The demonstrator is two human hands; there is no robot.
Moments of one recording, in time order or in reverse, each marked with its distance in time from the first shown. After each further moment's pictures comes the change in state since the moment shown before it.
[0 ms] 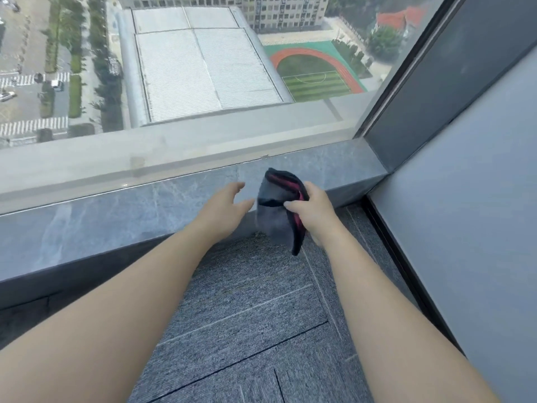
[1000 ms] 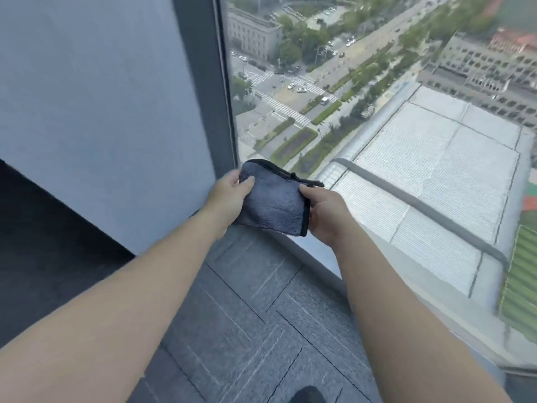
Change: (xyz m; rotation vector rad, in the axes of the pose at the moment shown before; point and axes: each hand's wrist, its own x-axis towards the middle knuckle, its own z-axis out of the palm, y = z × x) left_hand -0.588 0.110 -0.408 -0.855 1.092 -0.328; right_hand -0.452 -0.473 0.240 0.075 -0.957 0.074
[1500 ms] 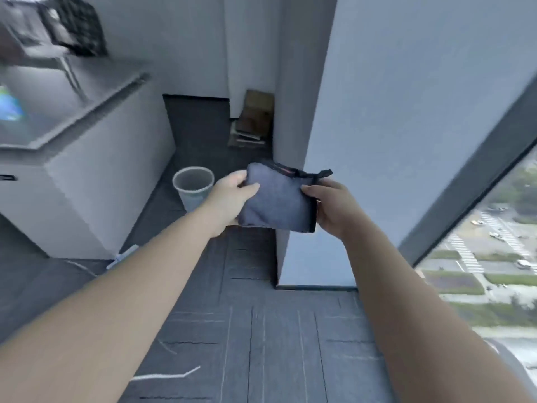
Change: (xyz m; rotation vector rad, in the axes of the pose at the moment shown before) left_hand -0.214 0.064 -0.346 -0.253 0.732 0.065; right_hand -0.125 -0.019 0.395 -0.384 -0.930 -0.080
